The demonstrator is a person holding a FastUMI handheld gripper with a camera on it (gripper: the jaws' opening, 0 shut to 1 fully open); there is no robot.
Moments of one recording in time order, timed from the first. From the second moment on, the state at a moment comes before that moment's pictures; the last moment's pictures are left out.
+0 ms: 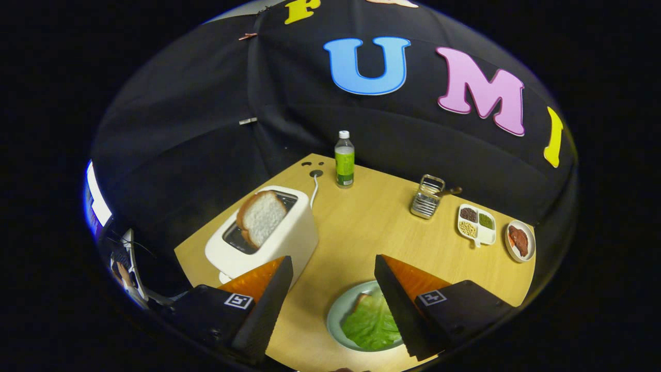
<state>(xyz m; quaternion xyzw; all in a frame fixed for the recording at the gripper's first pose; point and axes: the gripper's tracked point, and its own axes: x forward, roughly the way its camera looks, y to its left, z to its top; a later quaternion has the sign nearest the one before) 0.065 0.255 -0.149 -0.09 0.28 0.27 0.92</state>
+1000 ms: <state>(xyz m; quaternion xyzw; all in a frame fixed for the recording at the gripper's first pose) 0.103 0.393 -0.193 -0.14 0.29 0.28 0.90</state>
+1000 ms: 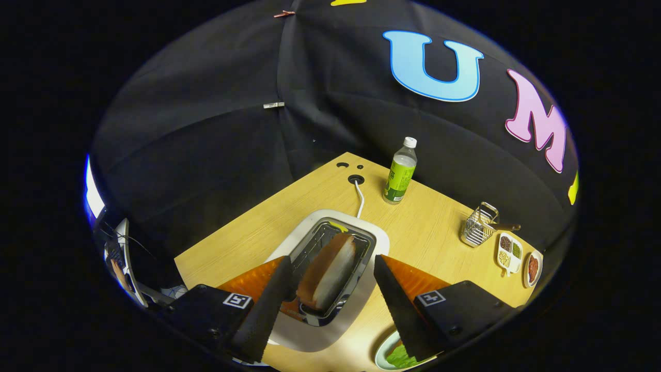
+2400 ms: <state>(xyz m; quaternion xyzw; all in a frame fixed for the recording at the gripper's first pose) 0.094 0.378 -0.127 -0.03 0.29 0.27 0.92</state>
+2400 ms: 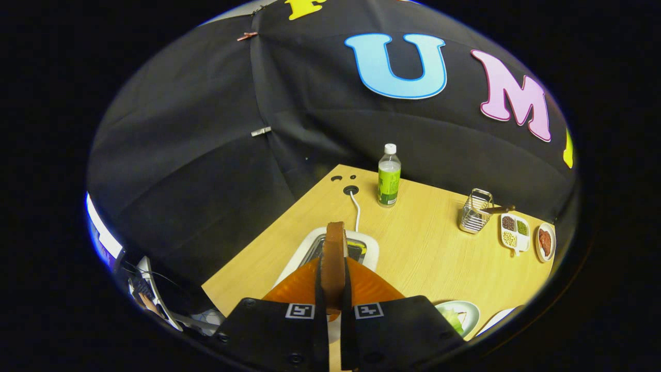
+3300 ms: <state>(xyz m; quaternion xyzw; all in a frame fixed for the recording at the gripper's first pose) 0.090 0.171 -0.170 0.13 0.34 0.14 0.92</state>
